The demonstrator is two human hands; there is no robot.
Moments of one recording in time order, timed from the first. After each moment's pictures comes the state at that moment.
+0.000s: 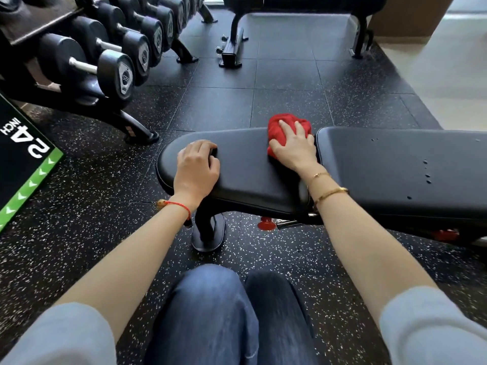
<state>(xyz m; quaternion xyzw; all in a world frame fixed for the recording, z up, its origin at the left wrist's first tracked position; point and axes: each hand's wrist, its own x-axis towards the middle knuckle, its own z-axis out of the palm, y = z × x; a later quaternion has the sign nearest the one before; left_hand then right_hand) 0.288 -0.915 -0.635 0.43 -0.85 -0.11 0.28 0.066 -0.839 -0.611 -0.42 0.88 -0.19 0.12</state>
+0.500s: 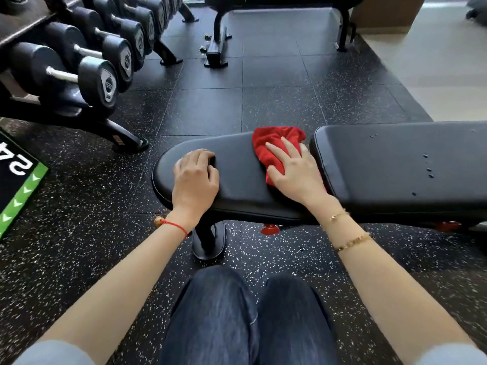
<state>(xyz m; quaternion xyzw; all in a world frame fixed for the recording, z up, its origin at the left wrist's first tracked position) 0.291 -0.916 -0.638 0.41 -0.86 -0.10 0.29 0.100 -0.798 -0.620 -0.50 0.85 -0.17 0.04</state>
